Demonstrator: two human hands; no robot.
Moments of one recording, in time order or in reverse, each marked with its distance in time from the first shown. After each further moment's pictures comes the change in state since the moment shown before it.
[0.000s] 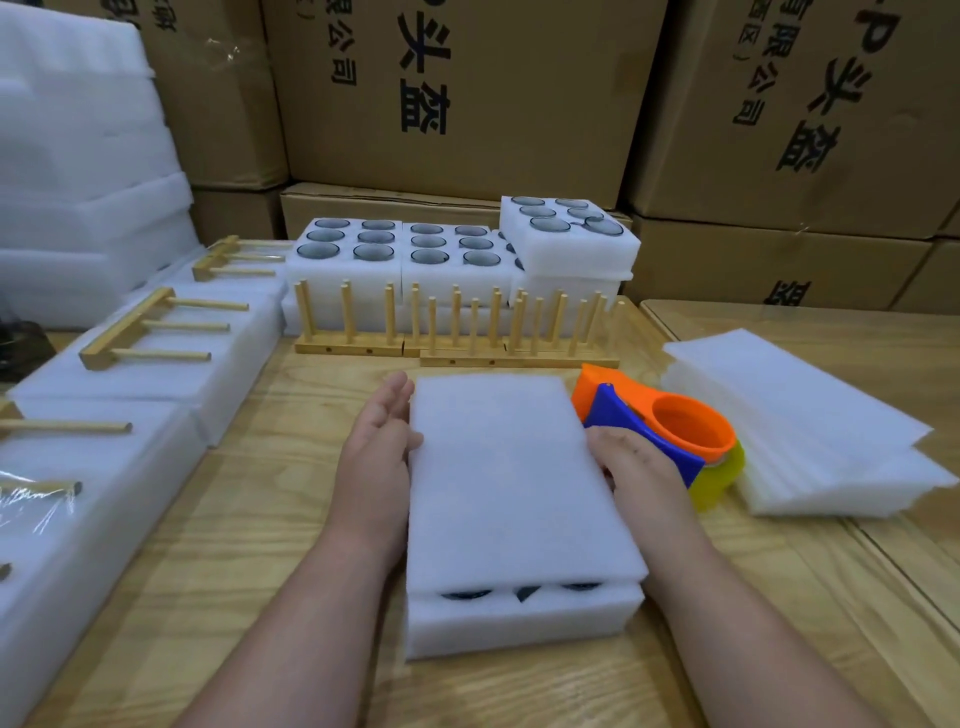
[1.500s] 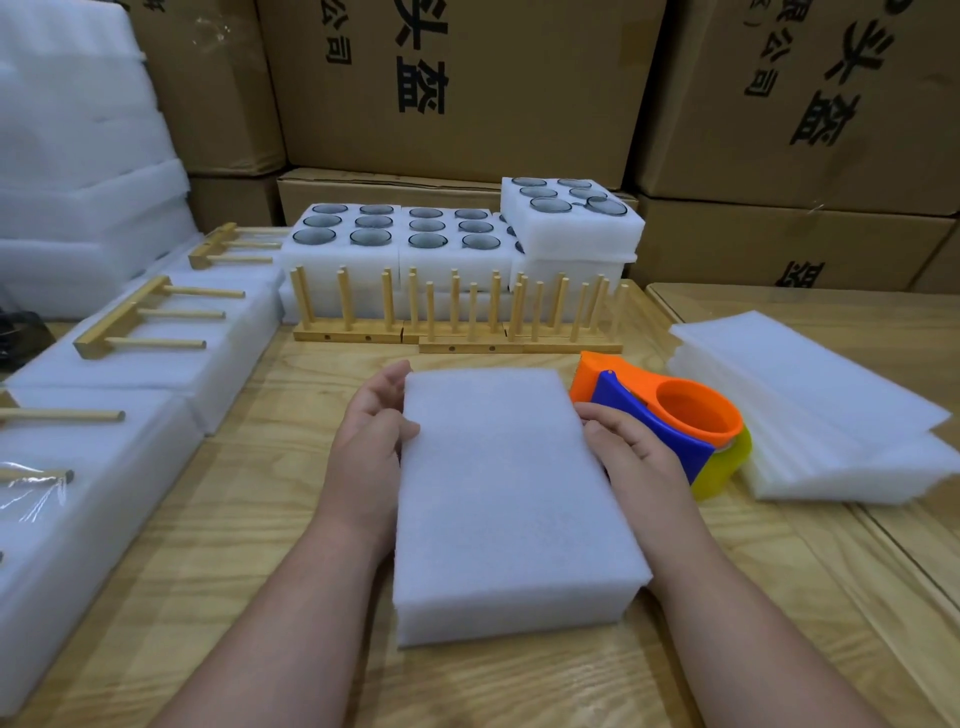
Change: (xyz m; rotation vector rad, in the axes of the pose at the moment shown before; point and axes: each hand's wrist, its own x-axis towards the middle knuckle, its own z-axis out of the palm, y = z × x) left_hand -0.005 0.005 0.001 0.018 0.014 0.010; right_hand -0.005 0.004 -0.004 -0.024 -0.076 -0.089
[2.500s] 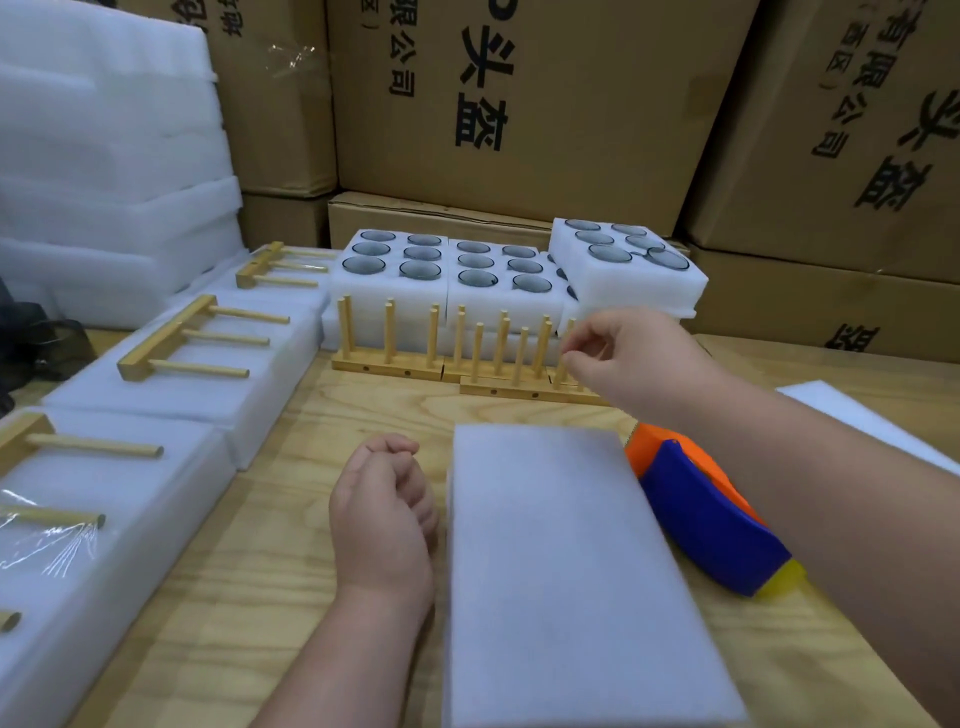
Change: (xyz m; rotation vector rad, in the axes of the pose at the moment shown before) left_hand 0.012 0.001 -0.006 -0.300 0.268 0.080; right_hand 0.125 -0.095 0.053 -0.958 -0.228 -0.440
